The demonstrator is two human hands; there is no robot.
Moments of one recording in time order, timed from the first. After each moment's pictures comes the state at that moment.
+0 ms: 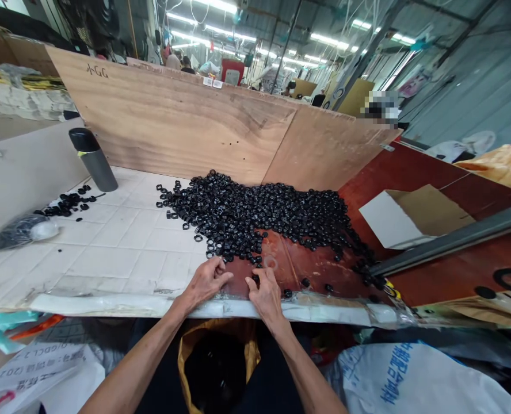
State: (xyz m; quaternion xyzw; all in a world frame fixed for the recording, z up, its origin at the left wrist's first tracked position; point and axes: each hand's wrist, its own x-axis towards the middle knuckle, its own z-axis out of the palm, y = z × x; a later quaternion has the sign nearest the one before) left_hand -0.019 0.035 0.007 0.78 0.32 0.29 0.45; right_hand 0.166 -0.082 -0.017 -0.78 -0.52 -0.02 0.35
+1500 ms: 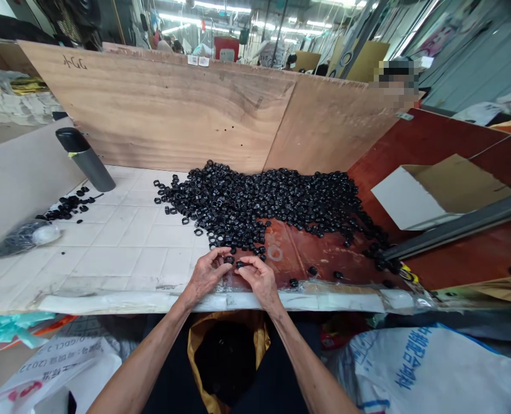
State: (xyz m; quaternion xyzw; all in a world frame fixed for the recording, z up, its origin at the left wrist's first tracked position) left_hand -0.013 0.033 0.010 0.70 0.32 0.34 0.55; right_hand 0.146 -0.067 -0.006 -0.58 -0.36 0.40 0.61
